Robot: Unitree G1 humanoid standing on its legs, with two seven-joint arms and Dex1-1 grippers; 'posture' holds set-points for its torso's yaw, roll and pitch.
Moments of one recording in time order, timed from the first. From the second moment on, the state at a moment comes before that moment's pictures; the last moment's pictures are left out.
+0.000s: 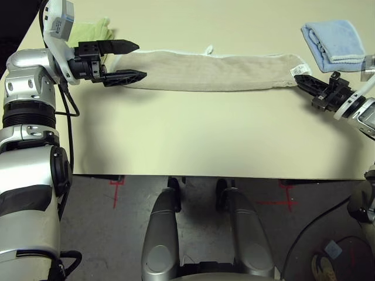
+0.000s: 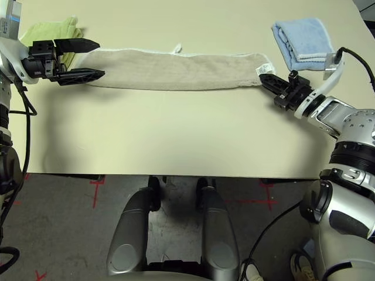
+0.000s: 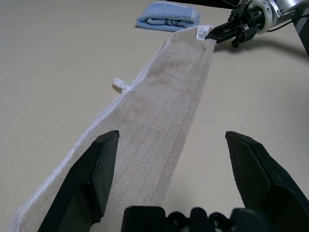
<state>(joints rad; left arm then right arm) -1.21 0.76 0.08 0.92 -0.26 0.04 -1.58 -0.79 -0.61 -0.60 0.50 0.79 1.10 0.57</state>
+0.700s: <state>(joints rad) -1.21 0.74 0.08 0.92 -0.26 0.04 -1.58 -0.87 -0.77 -0.48 0.67 0.68 0.91 0.73</state>
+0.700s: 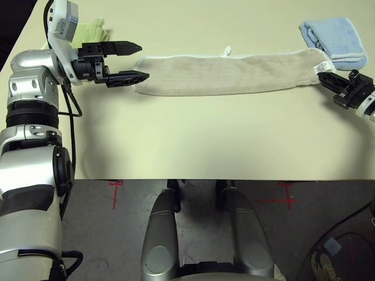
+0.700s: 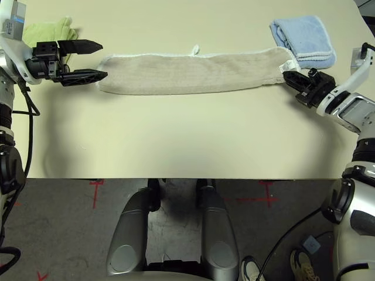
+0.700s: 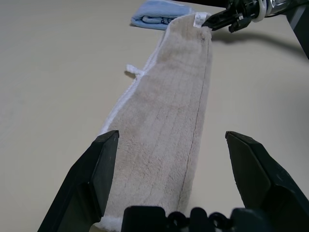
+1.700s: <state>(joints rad) -1.19 0.74 0.08 0.90 -0.25 0.05 -1.57 -0.88 -0.69 -0.07 0.27 0.53 0.88 0.97</state>
